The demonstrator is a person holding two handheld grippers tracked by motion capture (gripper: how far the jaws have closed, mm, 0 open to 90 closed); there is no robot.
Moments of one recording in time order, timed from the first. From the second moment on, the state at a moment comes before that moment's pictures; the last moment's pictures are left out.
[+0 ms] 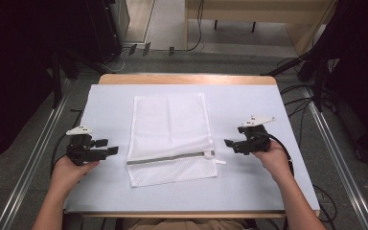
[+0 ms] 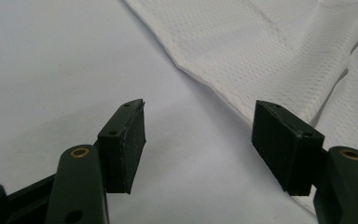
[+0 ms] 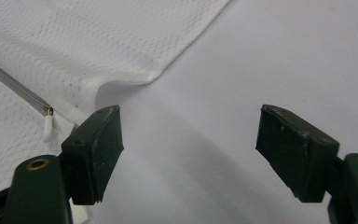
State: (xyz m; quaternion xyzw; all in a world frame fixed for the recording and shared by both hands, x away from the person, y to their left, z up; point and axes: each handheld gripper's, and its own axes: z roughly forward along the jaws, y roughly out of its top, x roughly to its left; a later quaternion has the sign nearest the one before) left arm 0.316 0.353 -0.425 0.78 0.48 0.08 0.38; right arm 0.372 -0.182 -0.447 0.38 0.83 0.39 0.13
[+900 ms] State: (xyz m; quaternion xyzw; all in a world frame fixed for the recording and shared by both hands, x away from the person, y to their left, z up) left arm 0.318 0.351 -0.429 0.79 0.48 0.08 0.37; right arm 0.373 -0.183 -0.451 0.39 0.83 0.38 0.12
